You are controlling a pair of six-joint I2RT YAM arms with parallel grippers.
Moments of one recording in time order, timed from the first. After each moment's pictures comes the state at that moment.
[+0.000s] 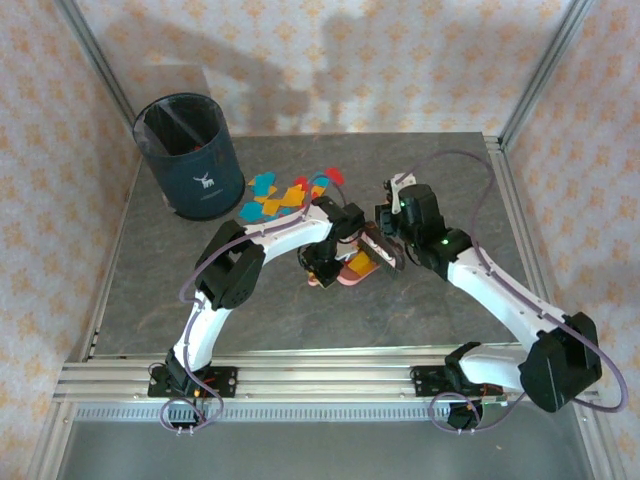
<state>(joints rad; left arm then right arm) -0.76 2.17 1.74 -1.28 0.08 -0.02 0.50 1.20 0.92 -0.29 0.15 0.20</state>
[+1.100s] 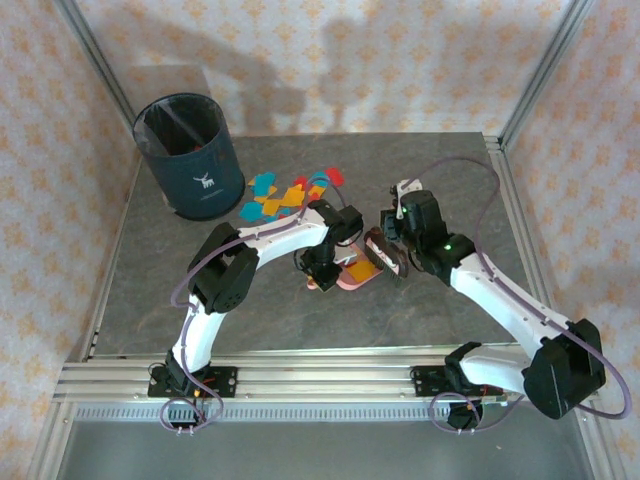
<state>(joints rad) -0.77 2.11 1.67 -1.25 0.11 0.01 0.50 1.16 0.87 -0.31 0.19 0.26</state>
